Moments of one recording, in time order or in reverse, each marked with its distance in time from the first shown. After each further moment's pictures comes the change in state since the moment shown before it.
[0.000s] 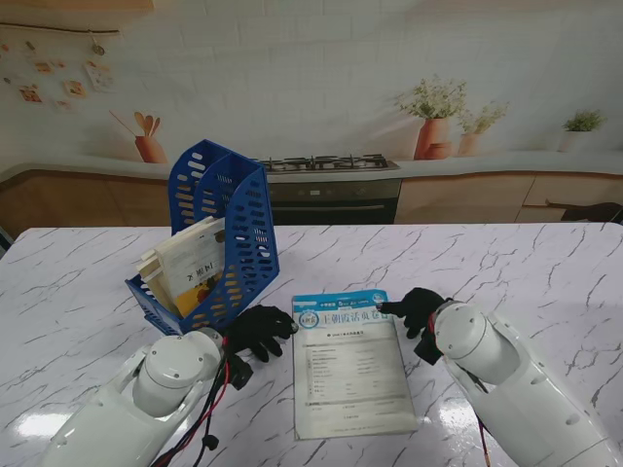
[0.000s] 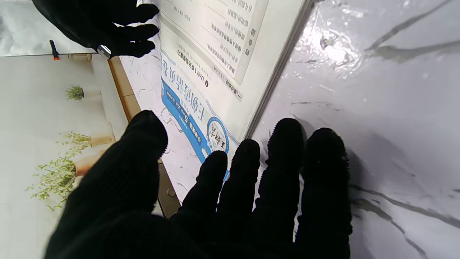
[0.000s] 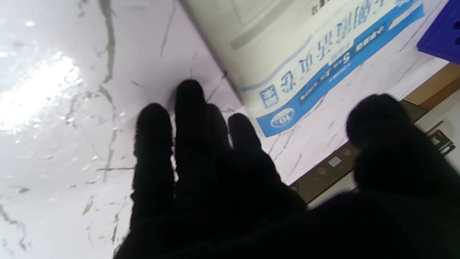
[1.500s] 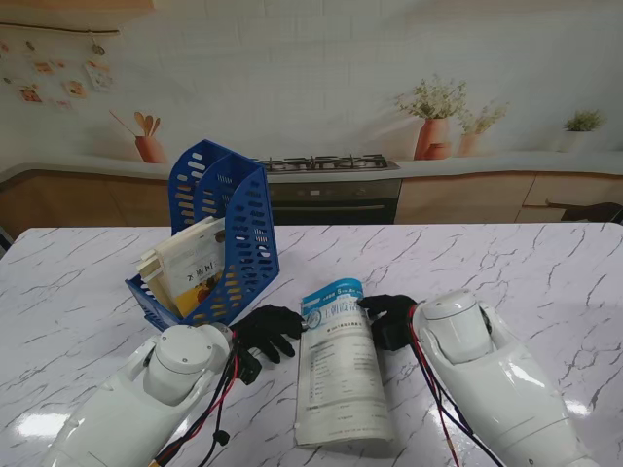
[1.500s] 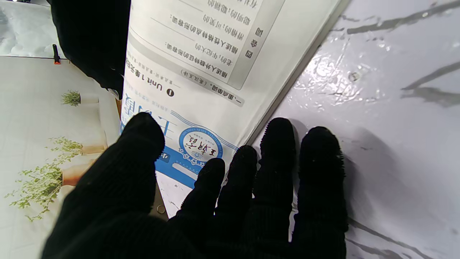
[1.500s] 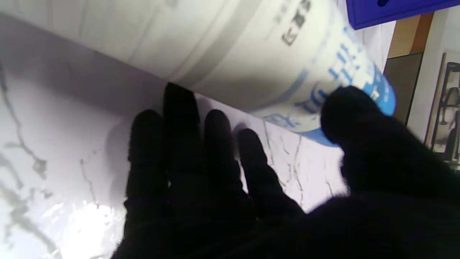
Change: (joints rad) left arm -0.070 -0.014 0.049 0.057 -0.090 0.053 -0.042; right arm 0.067 -0.149 0.046 0.105 0.563 0.254 -0.185; left_hand 0.000 0.000 0.001 0.000 -0.034 0.010 -0.074 -0.026 -0.067 0.013 0.001 -0.023 0.001 -0.035 0.030 -0.037 0.024 -0.002 -0.013 0.021; right_hand 0.032 -0.122 0.220 0.000 -0.172 -0.096 -0.017 0.116 -0.144 -0.071 0.421 0.324 -0.018 0.043 0.233 0.111 -0.067 0.026 -0.028 0.019
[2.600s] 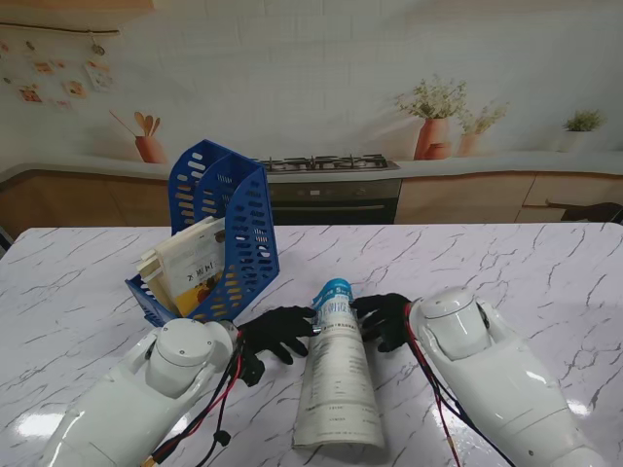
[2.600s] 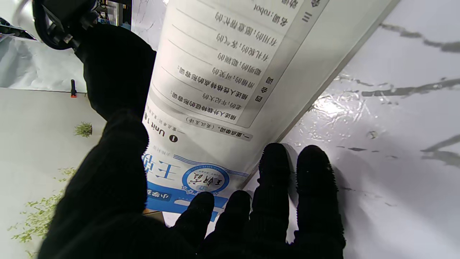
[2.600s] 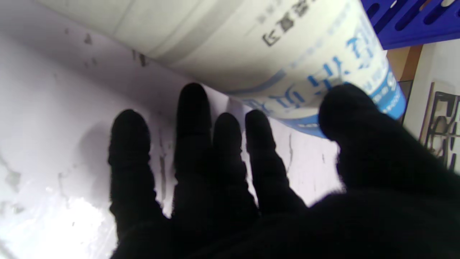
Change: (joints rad) left arm -0.043 0.017 0.040 0.014 -0.056 -0.009 -0.125; right arm 0.041 0.025 -0.052 0.040 -0.004 -0.056 0.081; left_hand 0.000 0.003 -0.135 0.000 -0.236 -0.036 -0.282 -0.090 -0.399 -0.013 -0.244 -0.069 -0.275 -0.001 -0.059 0.020 -0.296 0.009 -0.031 0.010; right_hand 0.039 0.014 -0.044 0.000 0.126 -0.107 0.171 0.123 -0.020 -0.086 0.030 0.246 -0.078 -0.103 0.071 0.055 0.019 0.259 0.013 0.076
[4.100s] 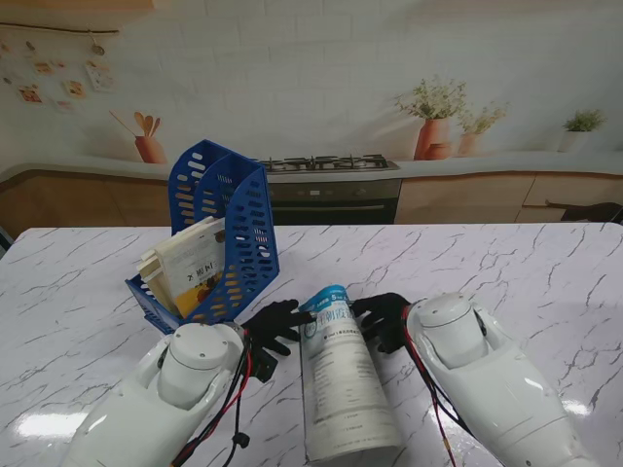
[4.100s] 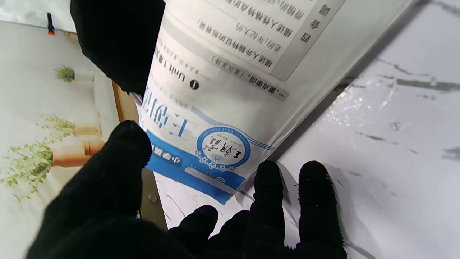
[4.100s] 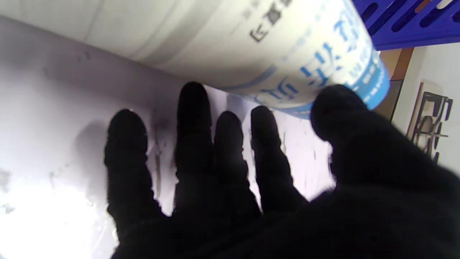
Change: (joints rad) left arm 0.079 -0.075 -0.056 -0.112 0.018 0.186 0.241; right arm -0.031 -0.009 0.006 -0.021 -0.039 -0.054 -0.029; left_hand -0.082 0.031 0.161 0.007 -0.013 0.057 -0.161 -0.245 -0.068 0.064 -0.200 -0.231 -0.204 -0.062 0.031 -0.029 -0.192 0.004 -0.103 -0.089; right_hand 0.041 0.014 0.013 0.000 0.012 -0.039 0.036 -0.001 0.000 0.000 0.000 0.000 -0.001 0.013 -0.006 -0.001 -0.008 0.074 0.042 -0.025
